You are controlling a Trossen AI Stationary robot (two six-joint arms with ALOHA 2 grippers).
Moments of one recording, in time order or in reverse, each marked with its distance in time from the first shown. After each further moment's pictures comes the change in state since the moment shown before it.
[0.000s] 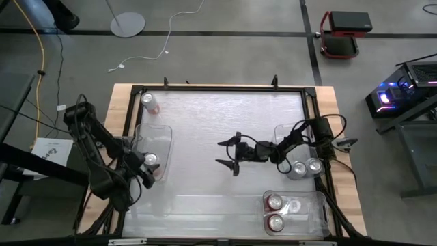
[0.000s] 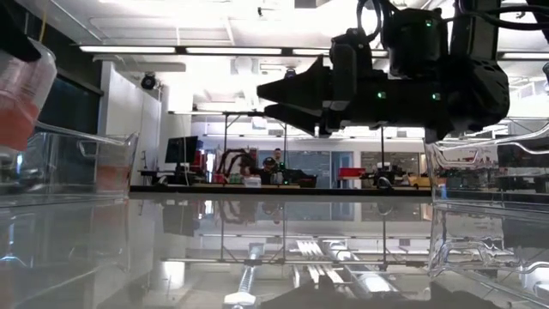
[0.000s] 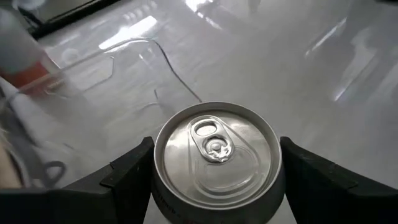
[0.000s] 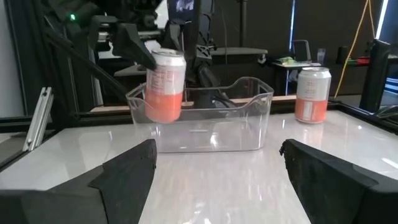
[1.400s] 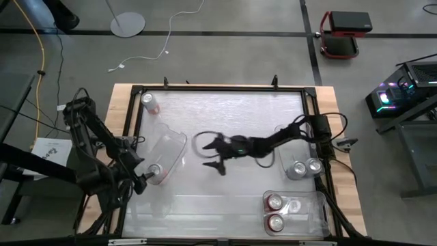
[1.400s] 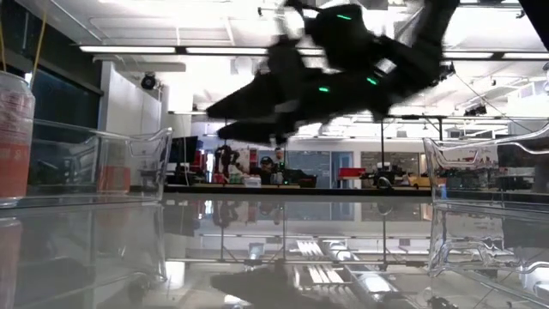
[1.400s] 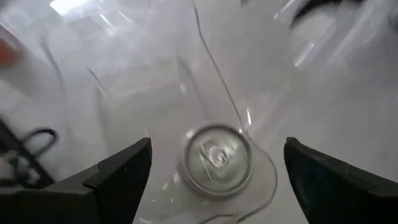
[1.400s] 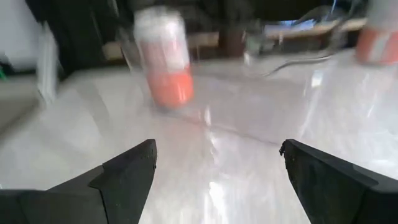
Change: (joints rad) left arm -0.052 -0.093 0.111 0.027 0.106 0.111; right arm -0.064 0.004 0.327 -0.638 -0.217 0.087
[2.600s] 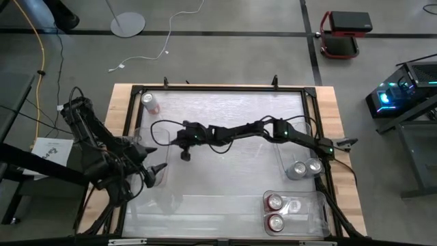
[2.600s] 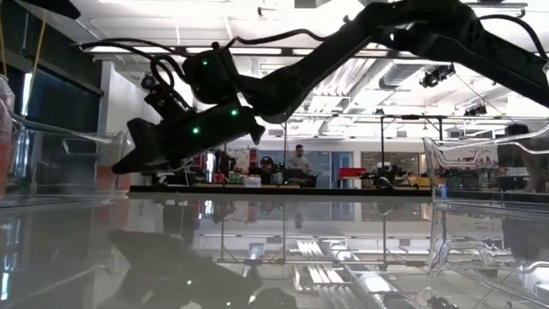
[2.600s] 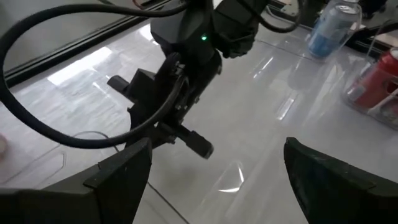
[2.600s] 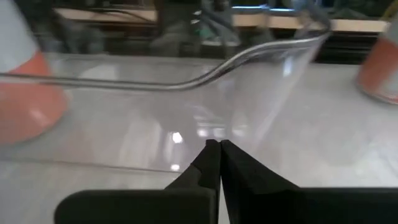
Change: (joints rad) left arm 0.176 -0.021 0.066 0.095 -0.298 0.287; right arm -0.144 0.552 0.963 -0.533 -0.043 -0.196
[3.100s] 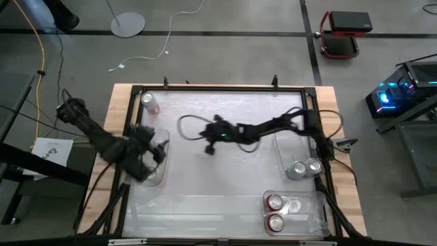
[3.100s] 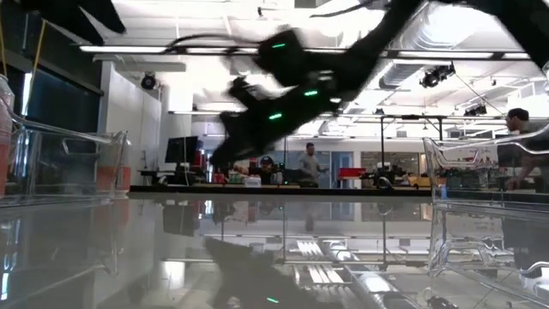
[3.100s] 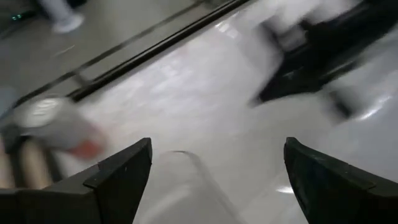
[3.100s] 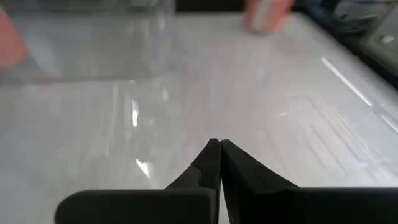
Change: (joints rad) left arm 0.322 -0.048 -0.008 -0.114 0.073 0.144; right arm -0.005 -0.445 -0.687 0.138 0.238 0.055
